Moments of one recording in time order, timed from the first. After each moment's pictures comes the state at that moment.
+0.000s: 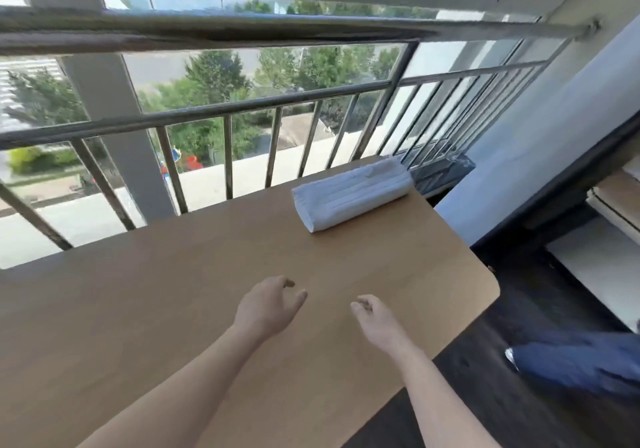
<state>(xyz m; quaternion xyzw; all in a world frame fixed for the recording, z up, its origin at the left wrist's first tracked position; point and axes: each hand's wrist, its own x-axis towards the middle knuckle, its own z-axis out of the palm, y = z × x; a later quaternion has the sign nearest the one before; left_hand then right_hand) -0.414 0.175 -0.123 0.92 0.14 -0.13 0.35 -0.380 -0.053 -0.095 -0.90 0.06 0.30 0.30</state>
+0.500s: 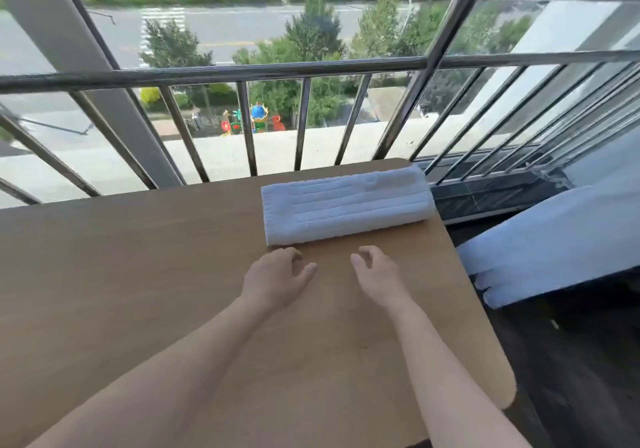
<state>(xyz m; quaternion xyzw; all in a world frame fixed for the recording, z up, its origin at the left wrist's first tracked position) -0.242 0.064 -0.135 0.90 0.28 -0.12 0.32 -0.133 -0.112 -0.114 -0.90 -0.08 0.31 0.30</state>
